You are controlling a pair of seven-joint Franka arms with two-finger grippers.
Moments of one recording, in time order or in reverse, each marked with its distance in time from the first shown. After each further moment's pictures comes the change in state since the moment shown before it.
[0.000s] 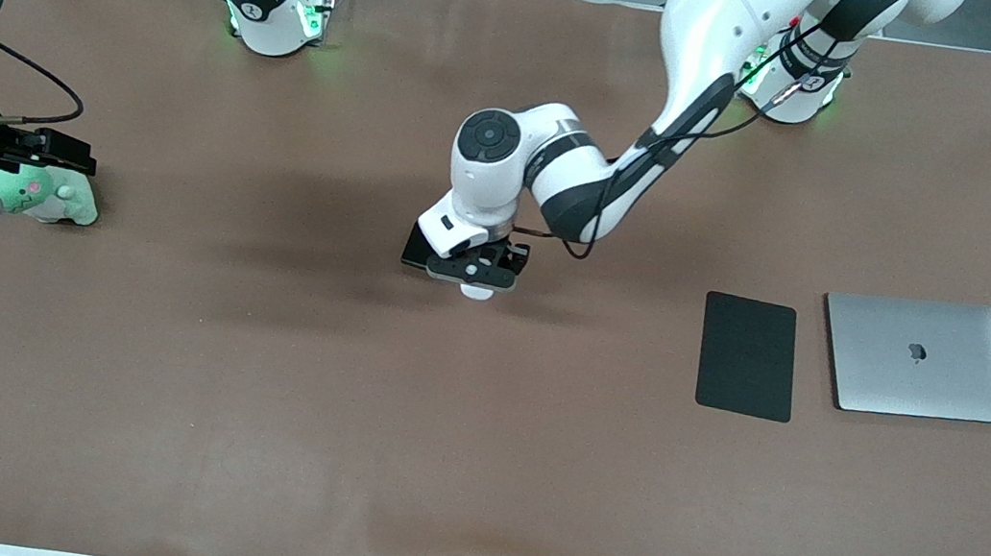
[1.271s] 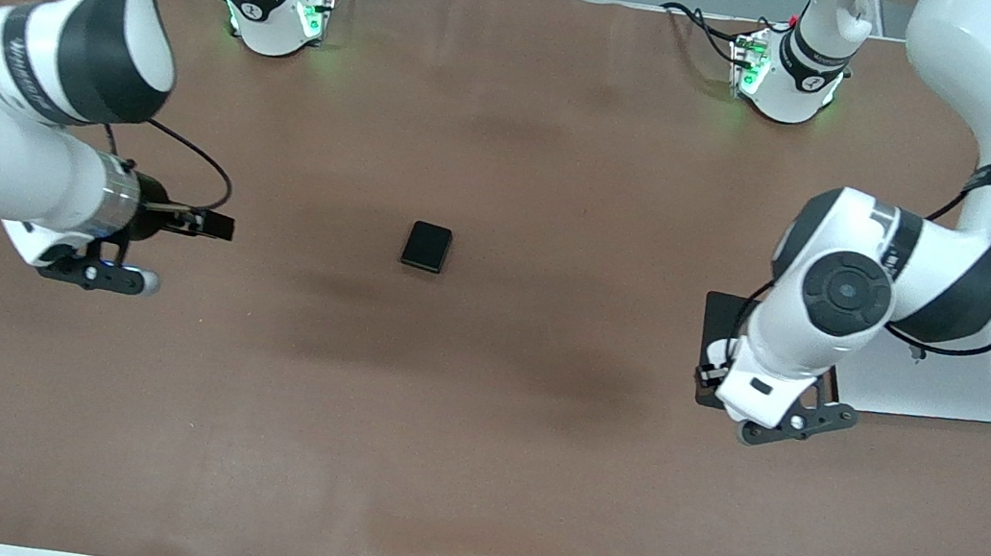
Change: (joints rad) left arm 0.558 -0.247 -0.013 -0.113 -0.021 -0.254 0.239; right arm 0.224 0.143 0.008 -0.015 0.122 0.167 0.386
